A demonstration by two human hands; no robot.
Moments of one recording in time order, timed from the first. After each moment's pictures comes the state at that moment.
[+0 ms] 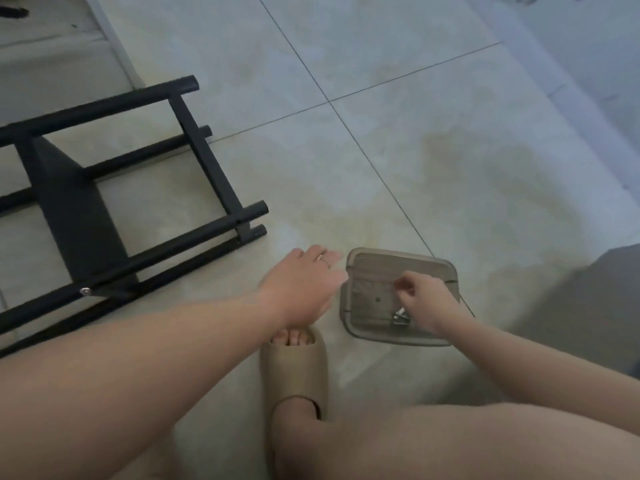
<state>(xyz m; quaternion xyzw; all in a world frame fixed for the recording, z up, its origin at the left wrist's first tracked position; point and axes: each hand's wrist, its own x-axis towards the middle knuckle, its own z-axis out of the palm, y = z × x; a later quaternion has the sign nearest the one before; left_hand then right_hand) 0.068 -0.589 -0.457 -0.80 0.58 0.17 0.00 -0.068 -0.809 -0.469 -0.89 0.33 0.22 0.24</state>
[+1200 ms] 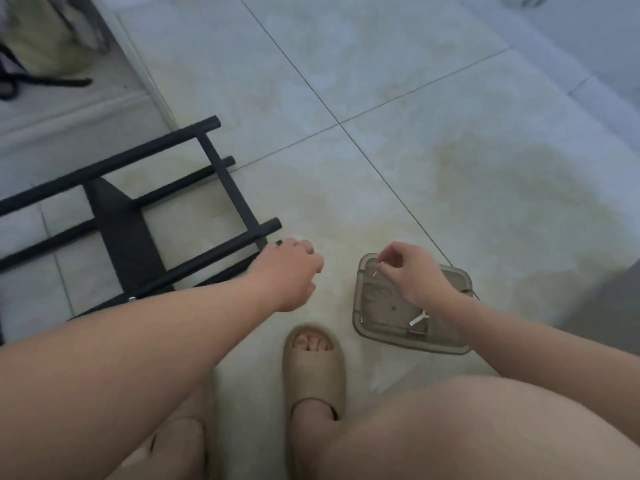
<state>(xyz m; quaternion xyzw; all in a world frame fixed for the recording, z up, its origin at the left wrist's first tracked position) 0.088 -0.581 -0.402 -0.85 0.45 0.25 0.05 -0.023 -0.790 -0.435 -0.88 0.28 0.09 0.37</state>
